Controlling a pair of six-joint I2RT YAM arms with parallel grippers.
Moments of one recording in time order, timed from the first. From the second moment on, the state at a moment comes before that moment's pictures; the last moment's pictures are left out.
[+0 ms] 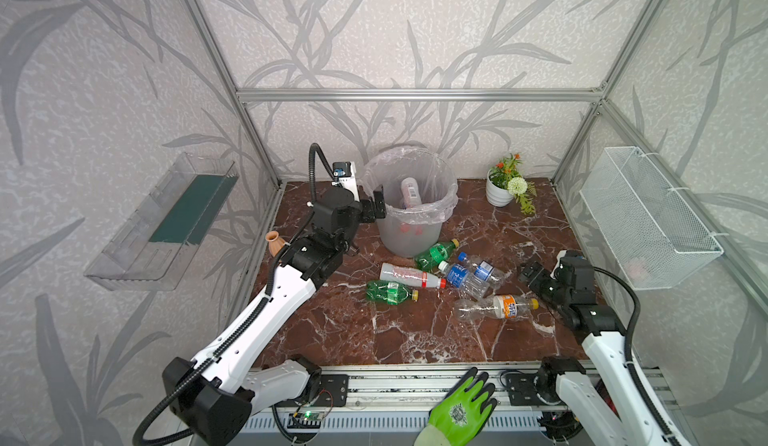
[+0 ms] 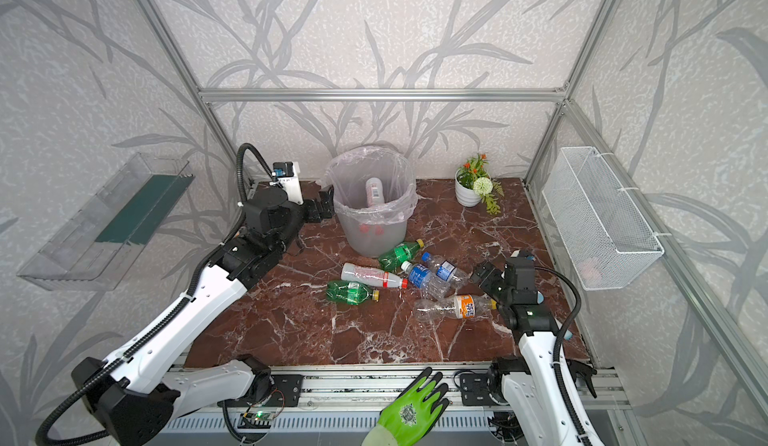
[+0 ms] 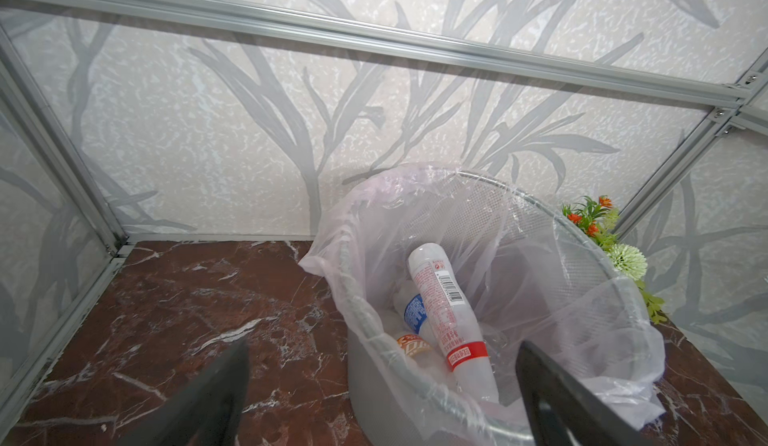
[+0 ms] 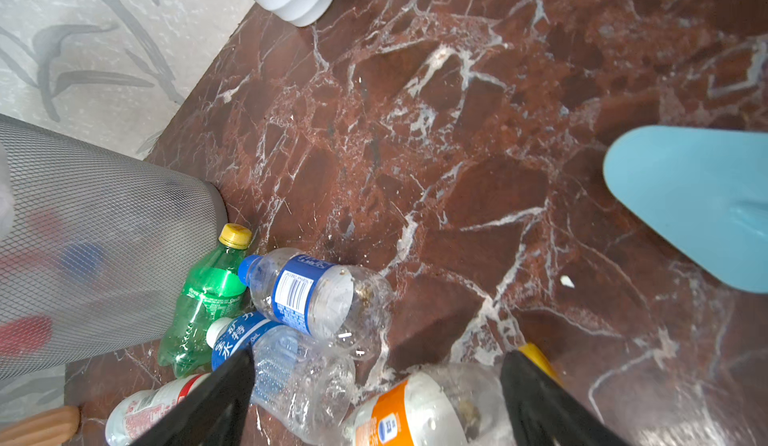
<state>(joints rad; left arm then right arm) -0.50 1.15 1.17 -0.23 -0.35 -0.24 -0.02 0.70 0.54 -0.58 -0.09 0.72</state>
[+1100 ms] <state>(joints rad) -0.48 1.05 1.02 -0.24 -0.43 -0.22 0.29 0.88 0.42 -0.62 0.01 1.13</state>
